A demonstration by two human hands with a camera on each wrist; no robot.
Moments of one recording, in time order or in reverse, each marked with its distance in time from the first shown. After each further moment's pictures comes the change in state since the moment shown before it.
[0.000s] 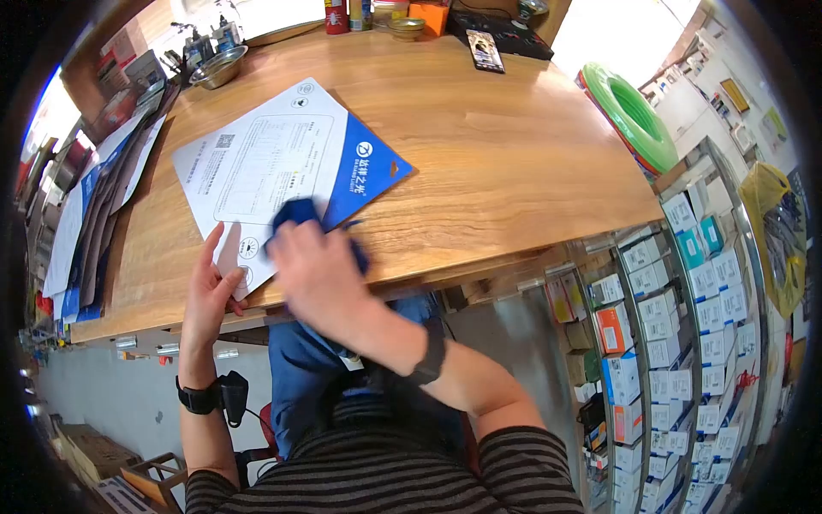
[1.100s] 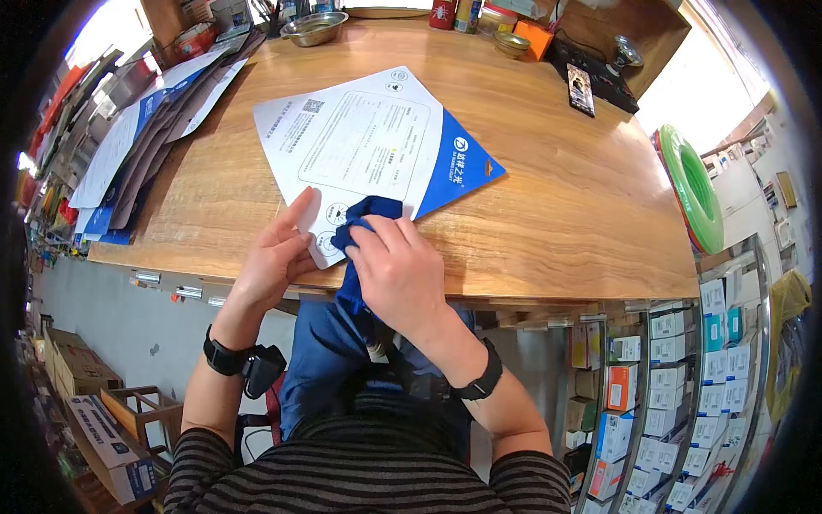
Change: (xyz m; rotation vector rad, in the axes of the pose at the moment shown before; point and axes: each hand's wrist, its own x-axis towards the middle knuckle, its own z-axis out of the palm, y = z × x) left_hand 0.004 0.006 0.008 -0.546 -0.040 -0.186; right_hand 0.008 0.002 -0.004 0.369 0.210 0.035
